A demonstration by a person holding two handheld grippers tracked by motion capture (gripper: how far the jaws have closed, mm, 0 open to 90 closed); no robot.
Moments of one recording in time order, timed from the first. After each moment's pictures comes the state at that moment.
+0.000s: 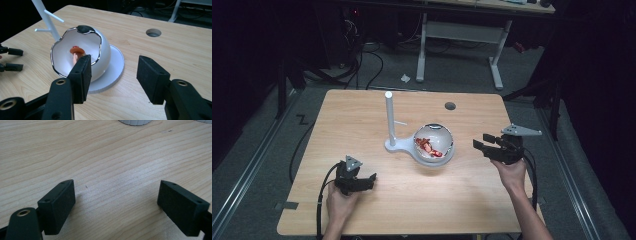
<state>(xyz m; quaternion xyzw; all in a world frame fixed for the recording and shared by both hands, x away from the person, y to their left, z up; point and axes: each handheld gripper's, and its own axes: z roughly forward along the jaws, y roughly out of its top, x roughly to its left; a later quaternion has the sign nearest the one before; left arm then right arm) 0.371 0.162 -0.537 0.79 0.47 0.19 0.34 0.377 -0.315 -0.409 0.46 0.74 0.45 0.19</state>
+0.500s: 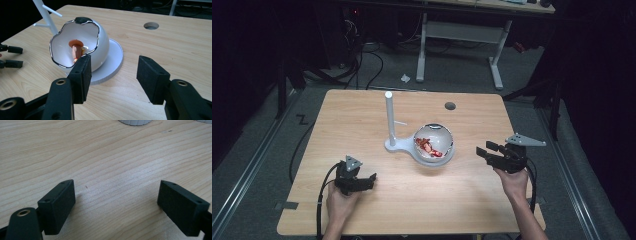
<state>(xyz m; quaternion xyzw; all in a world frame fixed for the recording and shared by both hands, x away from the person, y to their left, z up) 0.371 0.162 -0.537 0.79 0.47 0.19 0.34 0.359 -0.324 -0.427 0.47 0.73 0.46 0.19</state>
